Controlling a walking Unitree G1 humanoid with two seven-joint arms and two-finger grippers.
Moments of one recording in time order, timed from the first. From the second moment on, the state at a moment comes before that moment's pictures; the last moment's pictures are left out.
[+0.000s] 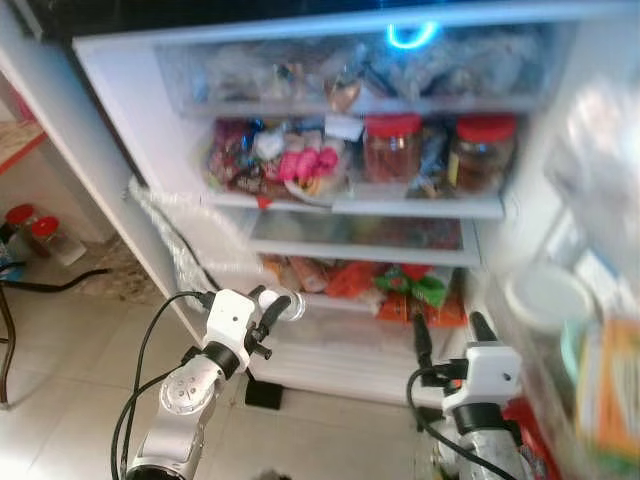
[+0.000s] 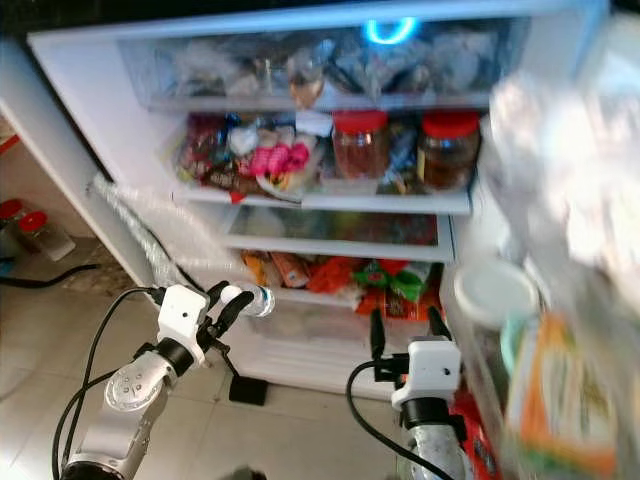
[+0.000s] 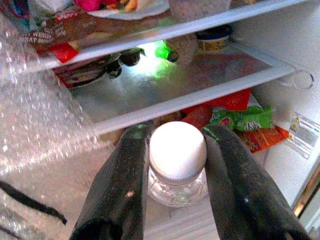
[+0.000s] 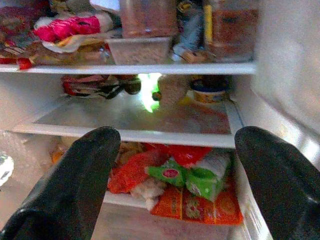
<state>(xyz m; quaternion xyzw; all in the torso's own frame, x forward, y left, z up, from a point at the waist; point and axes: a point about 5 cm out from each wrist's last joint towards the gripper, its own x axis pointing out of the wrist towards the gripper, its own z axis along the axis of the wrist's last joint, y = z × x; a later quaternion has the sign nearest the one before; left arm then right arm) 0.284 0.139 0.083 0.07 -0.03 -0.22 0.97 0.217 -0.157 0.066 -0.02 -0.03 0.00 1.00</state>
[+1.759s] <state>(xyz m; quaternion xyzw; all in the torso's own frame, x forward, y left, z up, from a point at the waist) 0.285 0.141 0.084 0.07 -0.03 -0.22 0.97 0.216 -0.156 0.064 -0.01 -0.02 0.00 1.00</state>
